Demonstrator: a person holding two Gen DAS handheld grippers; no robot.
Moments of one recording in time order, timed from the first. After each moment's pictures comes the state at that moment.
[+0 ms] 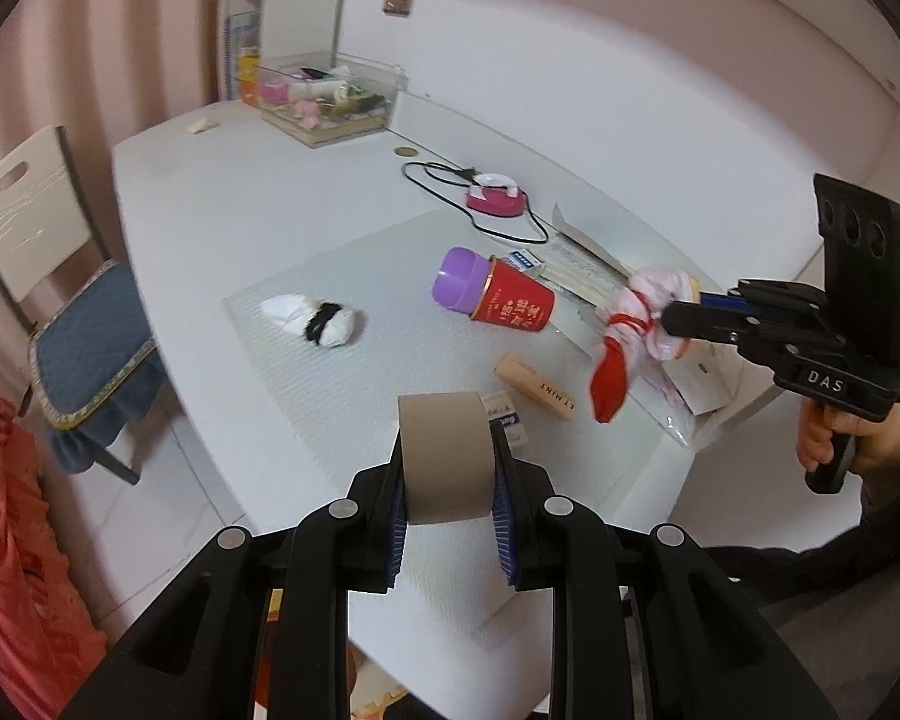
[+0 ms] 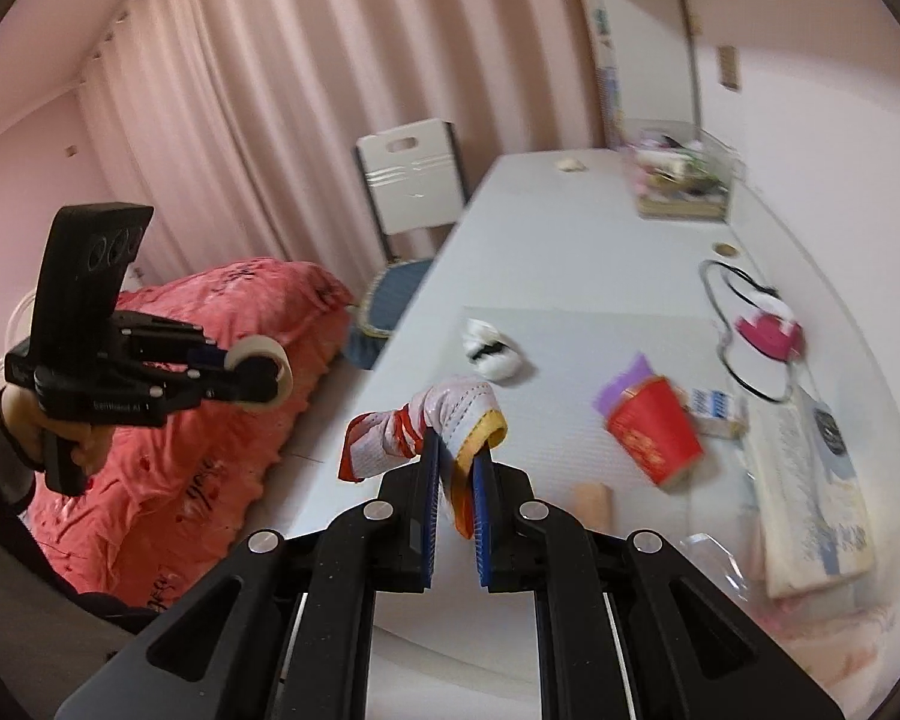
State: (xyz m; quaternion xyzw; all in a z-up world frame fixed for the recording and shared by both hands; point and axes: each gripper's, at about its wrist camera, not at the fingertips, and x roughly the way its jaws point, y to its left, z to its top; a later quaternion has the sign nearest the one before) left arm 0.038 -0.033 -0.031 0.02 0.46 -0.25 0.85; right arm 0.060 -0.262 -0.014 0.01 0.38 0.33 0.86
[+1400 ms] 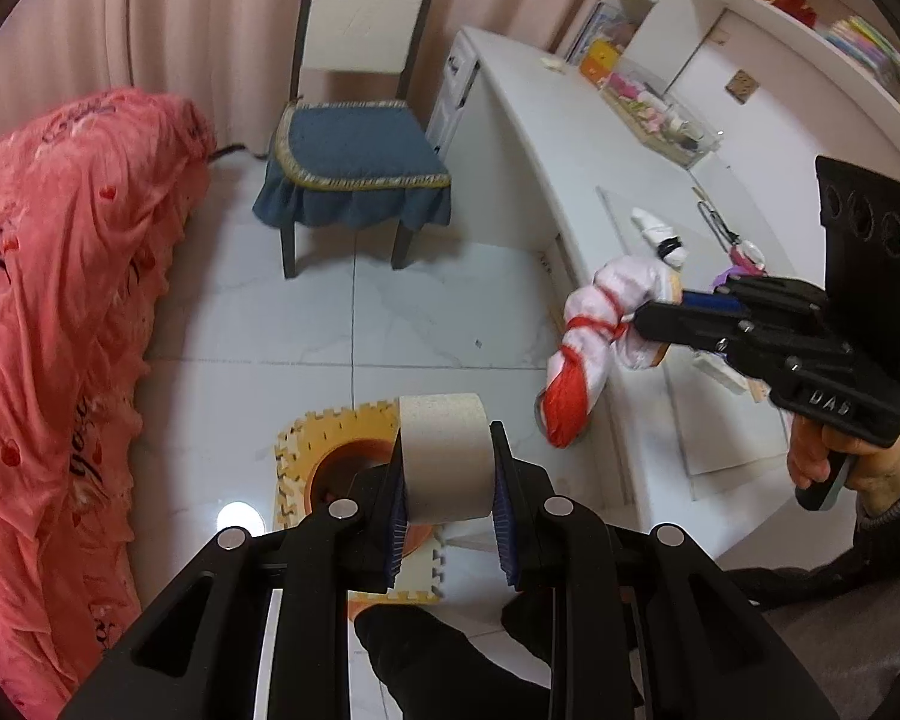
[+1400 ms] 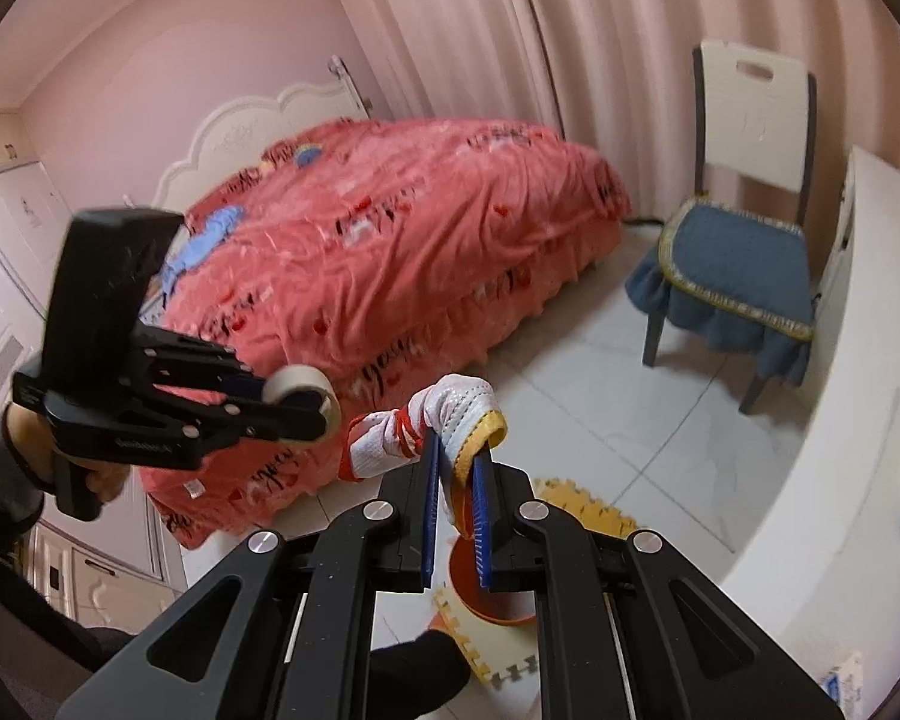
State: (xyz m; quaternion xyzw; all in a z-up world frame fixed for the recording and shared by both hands) left arm -0.081 0.206 -0.107 -0.18 0.51 0.00 0.84; right arm 0.007 0.103 -0.076 -0.11 0.43 0.58 0.68
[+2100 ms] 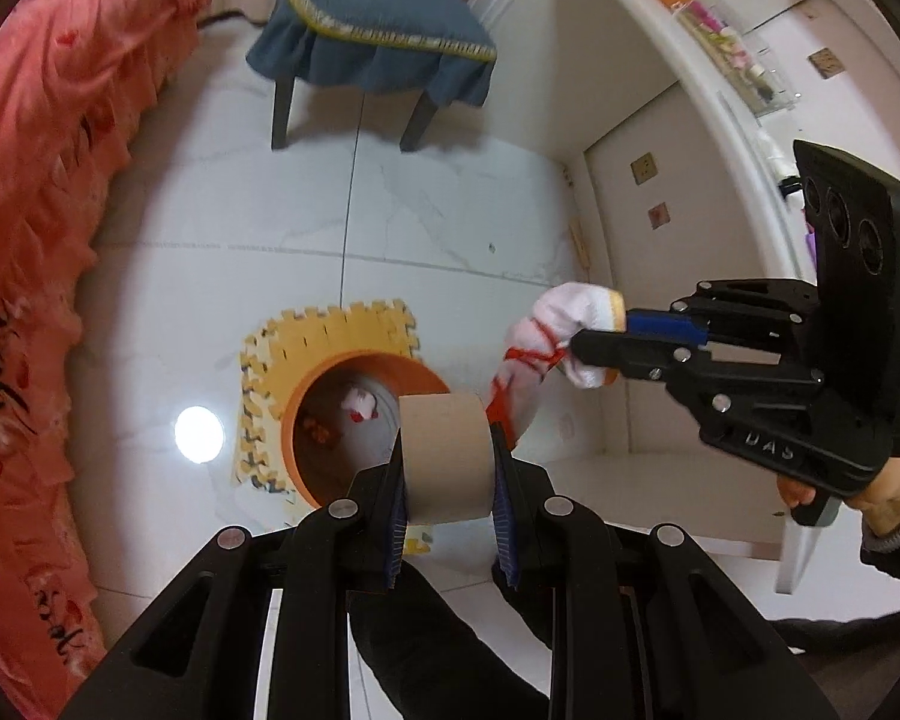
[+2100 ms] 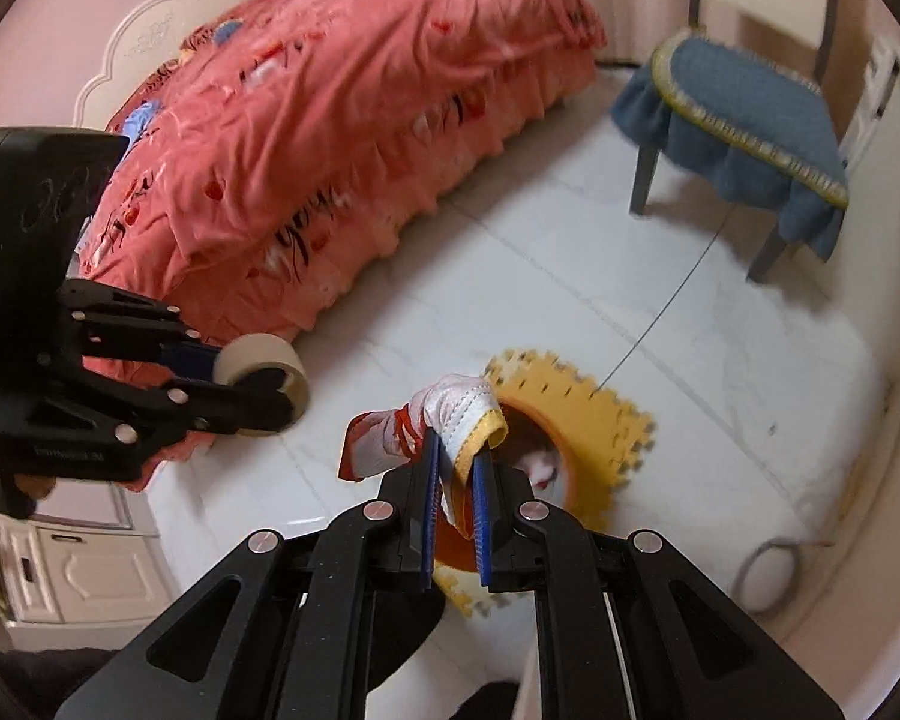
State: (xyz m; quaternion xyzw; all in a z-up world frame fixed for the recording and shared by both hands) left arm -0.055 0.247 -0.271 -0.25 0.59 -0.03 0.76; right arm 0.018 0.195 -0.286 -0.20 0.56 0.51 0.62
